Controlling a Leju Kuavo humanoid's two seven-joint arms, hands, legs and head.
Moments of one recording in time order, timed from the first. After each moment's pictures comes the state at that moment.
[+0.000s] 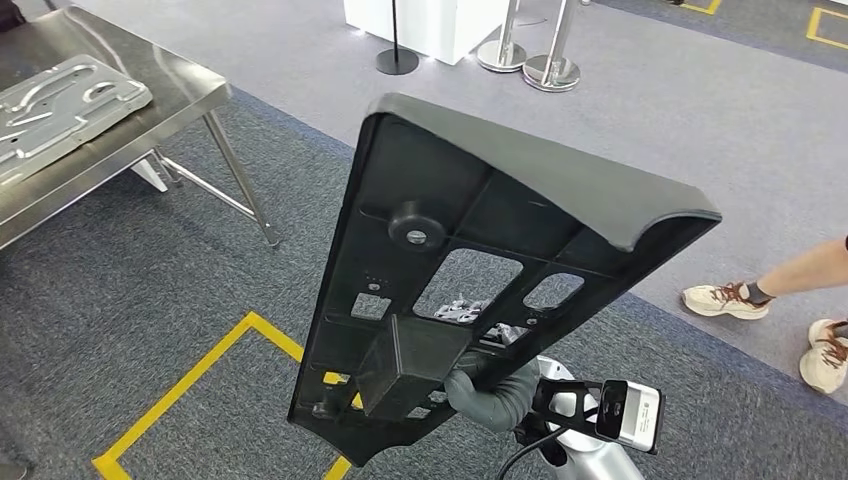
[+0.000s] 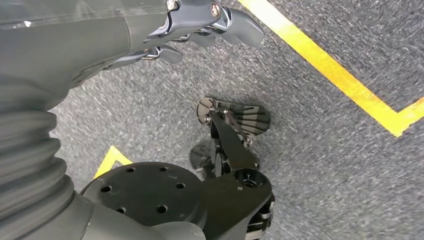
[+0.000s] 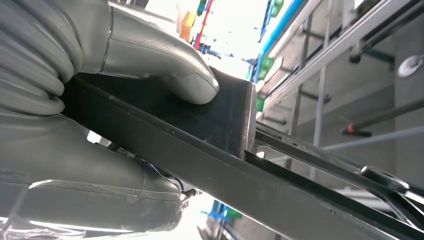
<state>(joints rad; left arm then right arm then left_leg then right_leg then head) -0.08 0.04 -1.25 -0.12 1.55 0.07 -0.35 -0.22 -0.06 0.51 -1.78 -0.09 0.40 -0.63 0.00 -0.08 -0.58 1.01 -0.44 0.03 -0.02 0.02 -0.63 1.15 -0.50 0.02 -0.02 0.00</state>
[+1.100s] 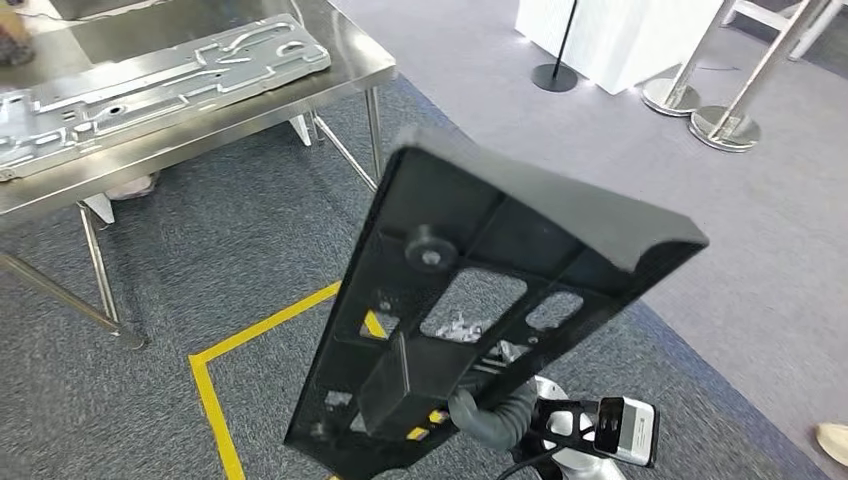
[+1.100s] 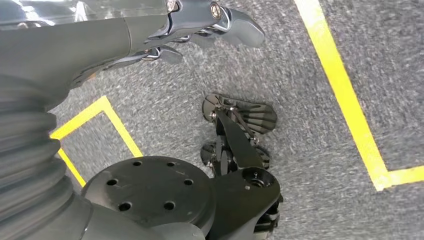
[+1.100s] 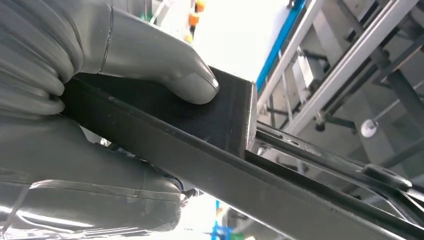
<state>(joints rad) -0.08 0.02 -1.26 -0.12 1.57 0.09 -0.34 -0.13 -0.06 0.50 -1.77 -0.09 0.44 -0.69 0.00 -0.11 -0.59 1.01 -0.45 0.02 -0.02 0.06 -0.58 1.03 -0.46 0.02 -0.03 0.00</state>
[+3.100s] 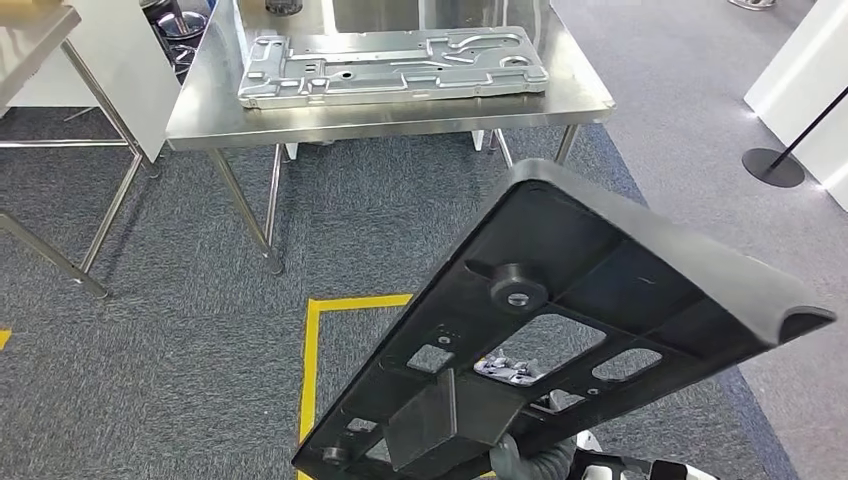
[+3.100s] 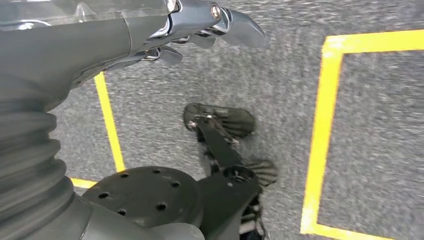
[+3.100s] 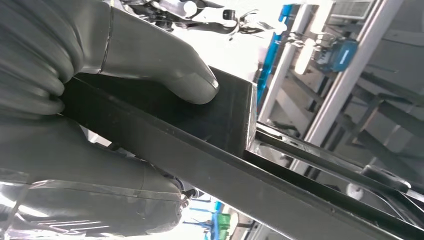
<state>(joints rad) -0.07 0.05 -1.24 -0.12 1.54 0.08 -0.36 0.09 -0.02 0.39 -1.95 -0.04 0.47 -0.69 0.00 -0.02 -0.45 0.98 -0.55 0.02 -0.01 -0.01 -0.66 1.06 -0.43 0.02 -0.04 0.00</state>
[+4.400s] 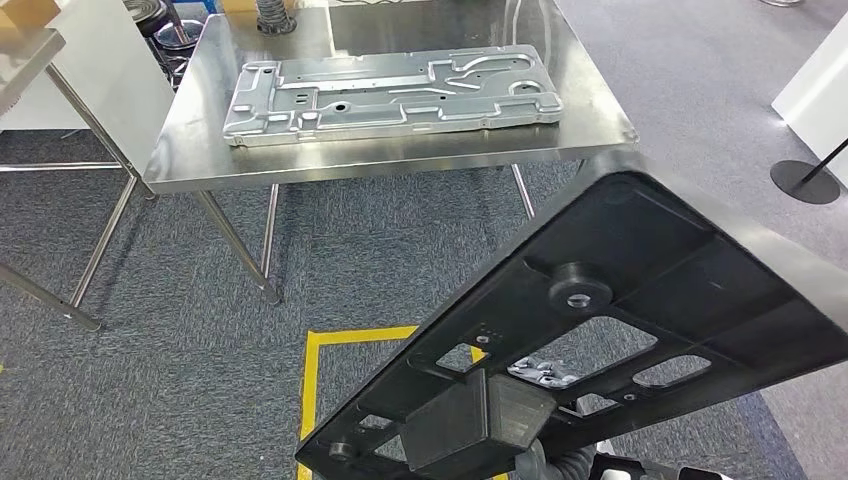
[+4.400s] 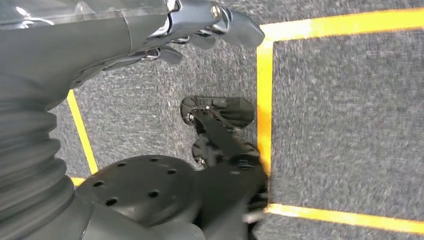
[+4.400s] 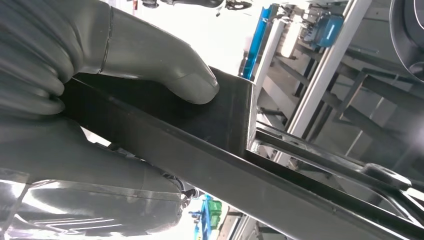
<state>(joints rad) -0.08 0.07 -1.27 -0.12 1.55 0.07 -0.38 0.13 0.02 0.32 -1.99 -0.05 0.53 -0.69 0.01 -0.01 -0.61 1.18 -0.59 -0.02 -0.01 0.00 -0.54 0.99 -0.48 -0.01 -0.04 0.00</state>
